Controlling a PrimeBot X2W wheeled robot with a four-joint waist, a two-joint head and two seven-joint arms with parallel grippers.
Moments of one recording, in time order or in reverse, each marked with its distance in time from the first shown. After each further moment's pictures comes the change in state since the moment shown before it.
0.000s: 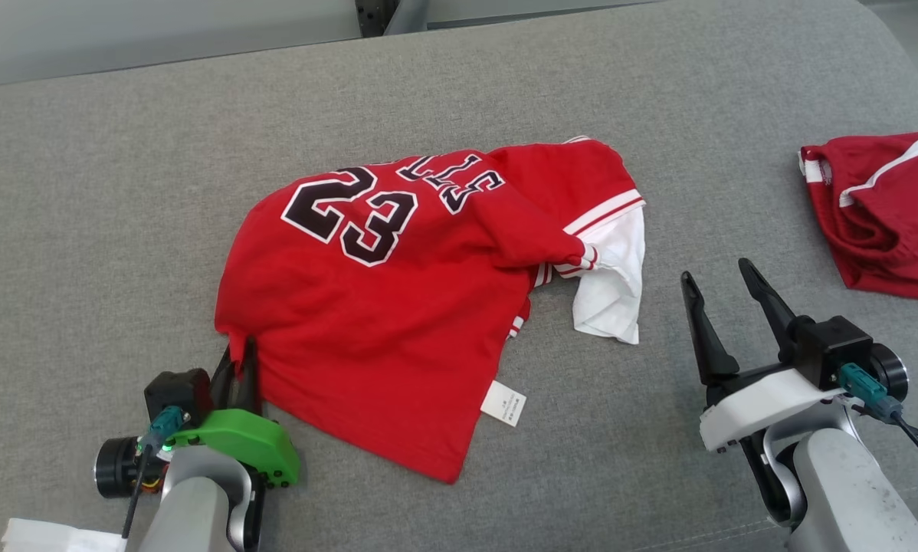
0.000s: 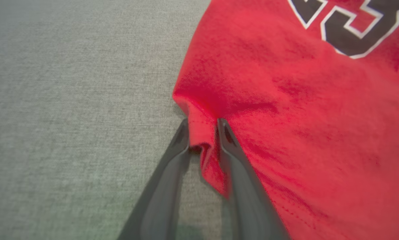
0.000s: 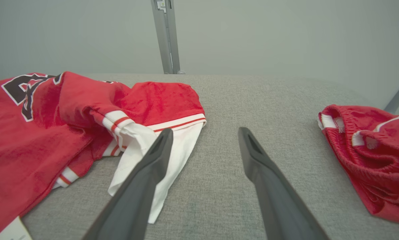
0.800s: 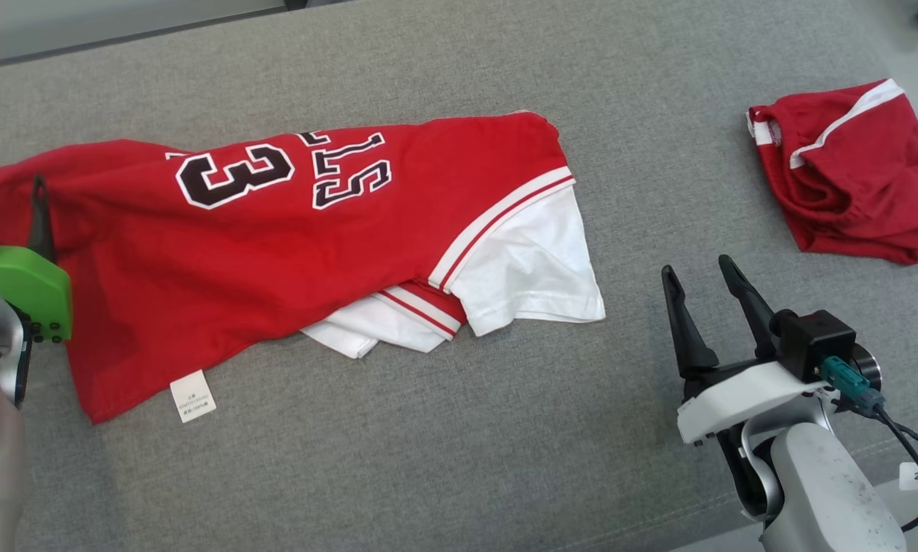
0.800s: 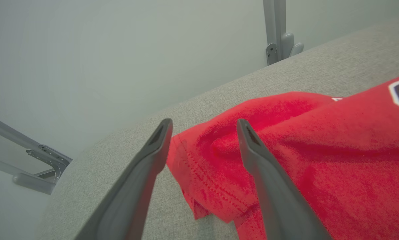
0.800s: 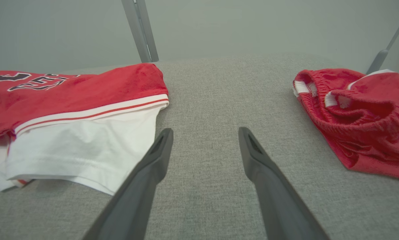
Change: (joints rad) left arm -0.389 0.366 -0.007 0.119 0.189 -0.056 0.088; right arm -0.023 0.057 -0.001 0.026 0.023 0.000 0.000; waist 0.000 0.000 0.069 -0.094
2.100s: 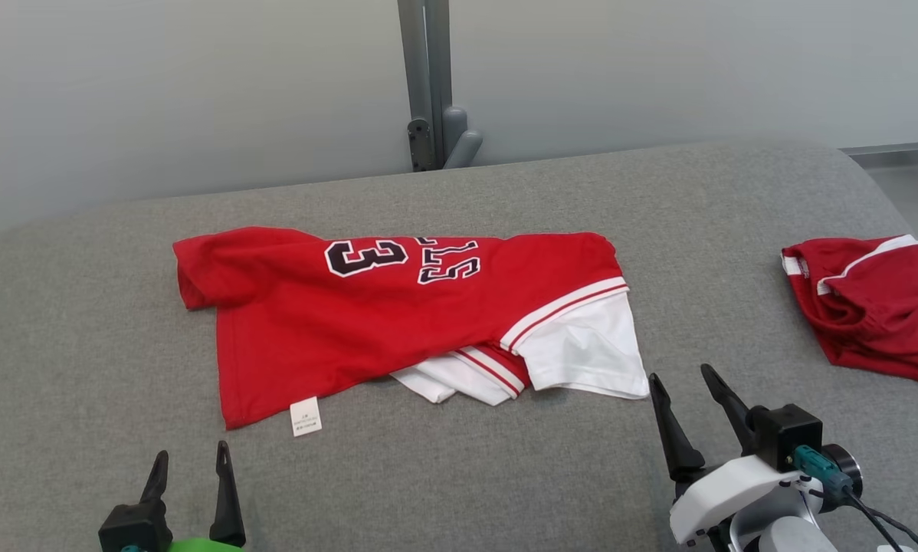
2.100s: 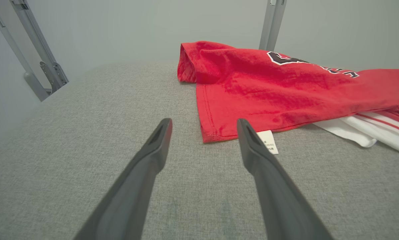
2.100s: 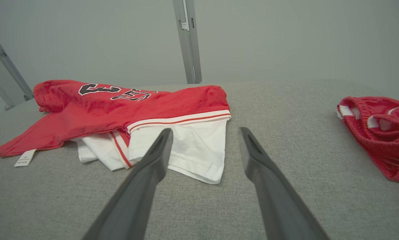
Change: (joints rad) left arm 0.762 -0.370 0.146 -0.462 -0.095 0.059 -0.084; right arm 0.168 0.023 0.020 0.051 -0.017 0.000 0.000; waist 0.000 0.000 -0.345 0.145
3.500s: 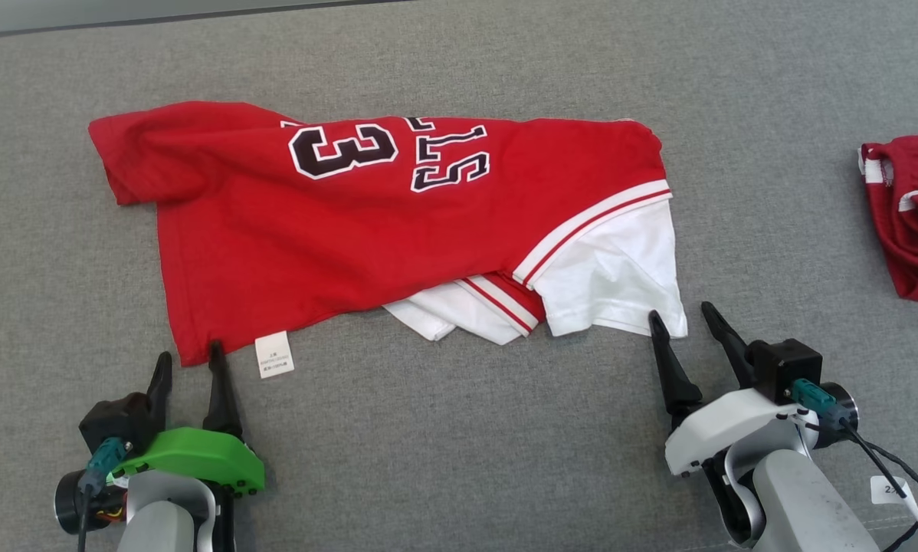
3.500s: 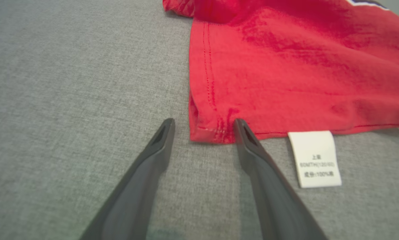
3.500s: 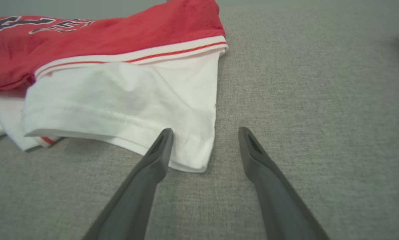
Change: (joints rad) left arm -0.276 -0.005 -0.016 0.184 -0.144 -0.003 -0.004; right arm -0.165 0.008 -0.024 0.099 0.006 0.000 0.000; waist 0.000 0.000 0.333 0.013
